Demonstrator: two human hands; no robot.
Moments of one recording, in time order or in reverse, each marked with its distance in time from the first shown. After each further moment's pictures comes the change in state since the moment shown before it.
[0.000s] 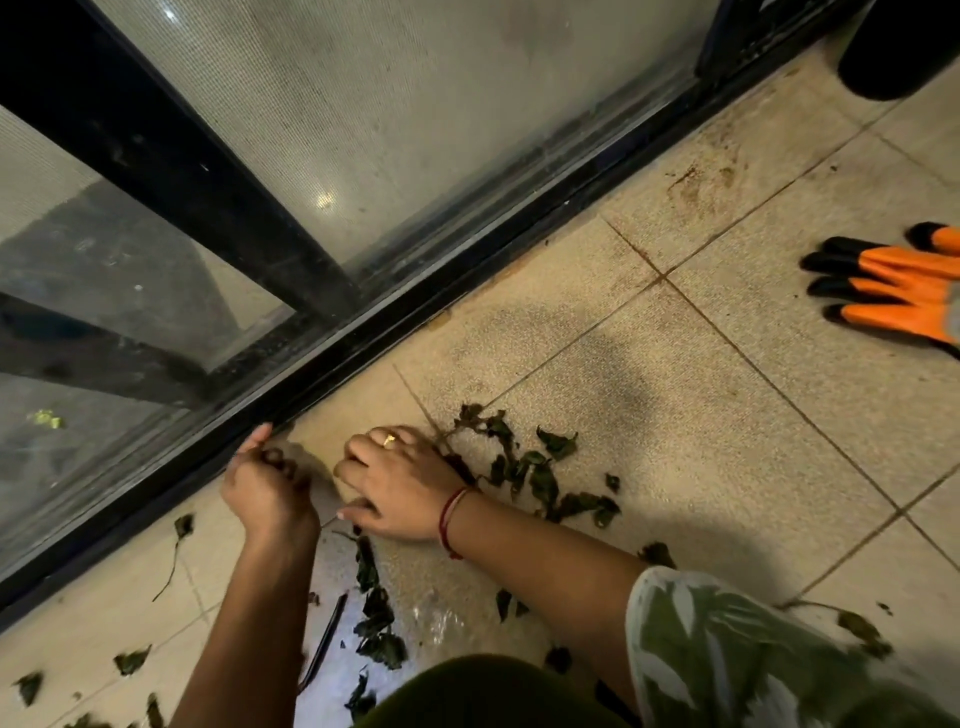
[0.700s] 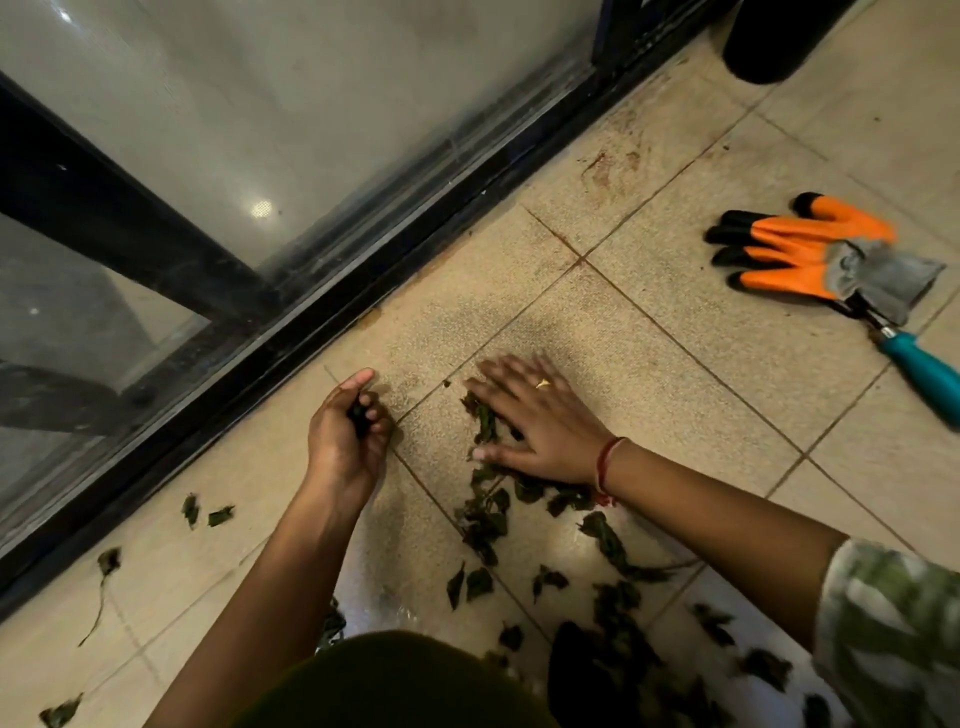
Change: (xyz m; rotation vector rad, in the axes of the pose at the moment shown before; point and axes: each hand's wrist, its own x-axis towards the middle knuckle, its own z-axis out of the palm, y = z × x) left_hand -0.055 -0.053 0.078 0.080 -0.468 -0.345; right_hand -0.149 0.116 -0.050 -0.024 -0.027 0.362
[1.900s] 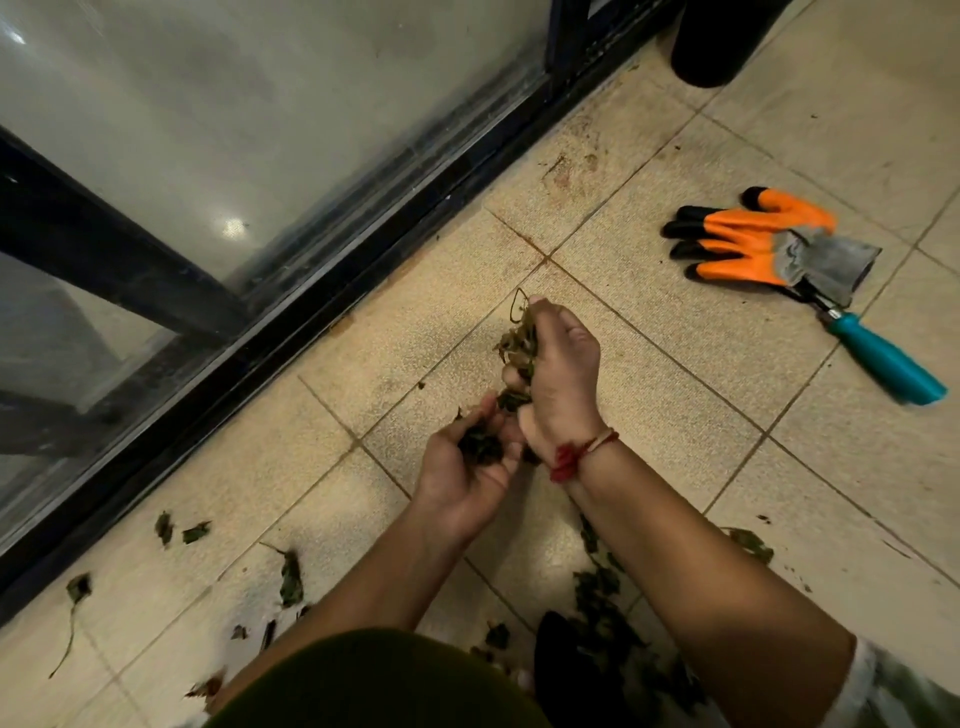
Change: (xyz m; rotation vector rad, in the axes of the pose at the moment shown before) left_hand -0.065 -0.074 0.058 -0.198 -0.264 -0.522; right_hand 0.009 -0.051 -0.071 1.776 1.031 0.676
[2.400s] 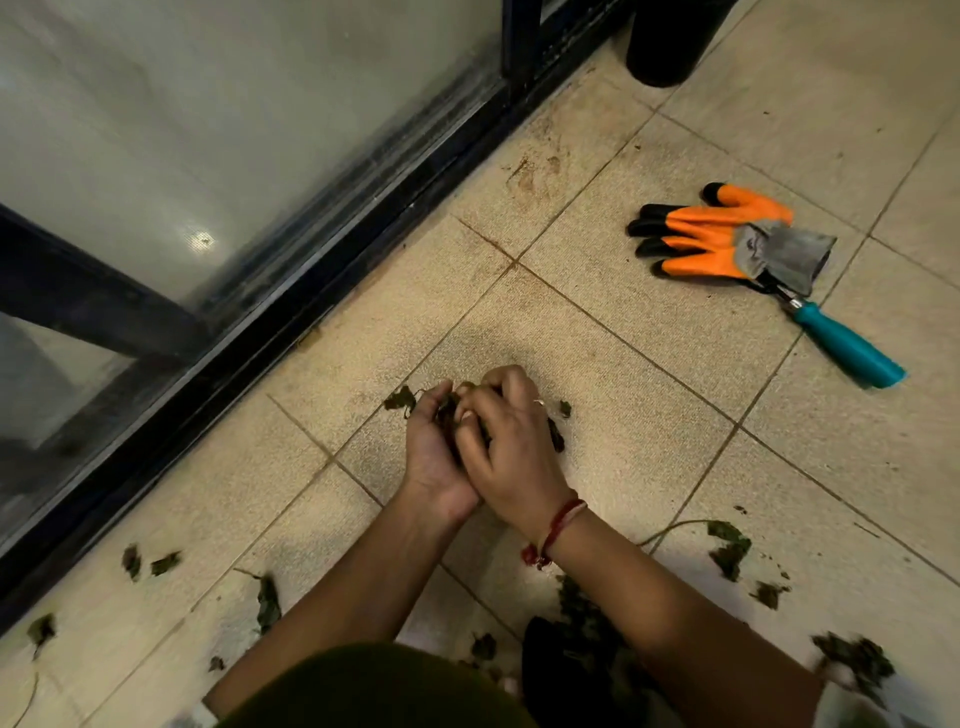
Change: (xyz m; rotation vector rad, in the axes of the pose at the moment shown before) left_hand 0.020 0.004 0.012 0.100 -0.098 -0.025; right_hand -0.026 0.039 -0.045 -1.110 -0.258 -0.728
